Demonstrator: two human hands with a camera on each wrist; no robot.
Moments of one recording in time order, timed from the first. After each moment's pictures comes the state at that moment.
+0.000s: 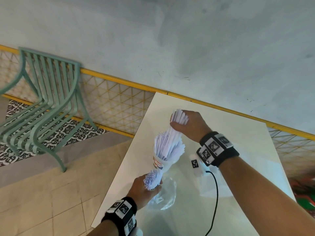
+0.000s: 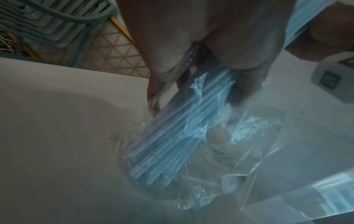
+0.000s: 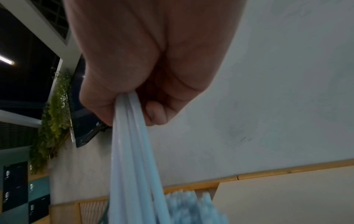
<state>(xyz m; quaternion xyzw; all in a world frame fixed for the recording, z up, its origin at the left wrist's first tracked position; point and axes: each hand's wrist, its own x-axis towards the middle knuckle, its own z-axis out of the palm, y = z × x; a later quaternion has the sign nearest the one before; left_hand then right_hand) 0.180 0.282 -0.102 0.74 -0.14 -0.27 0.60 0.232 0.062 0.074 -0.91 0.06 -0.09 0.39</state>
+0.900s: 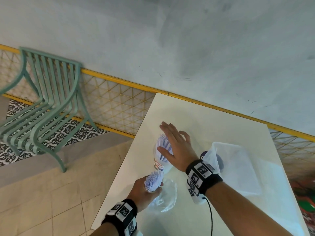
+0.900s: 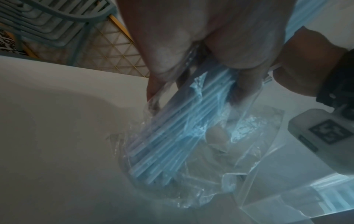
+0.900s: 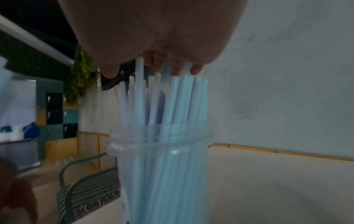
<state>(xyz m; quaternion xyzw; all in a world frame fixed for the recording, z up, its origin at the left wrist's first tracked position) 0.180 0.281 -0.103 0.75 -0.14 -0.27 0.58 0.212 0.083 -0.018 -0.98 -0.06 -0.10 0.16</state>
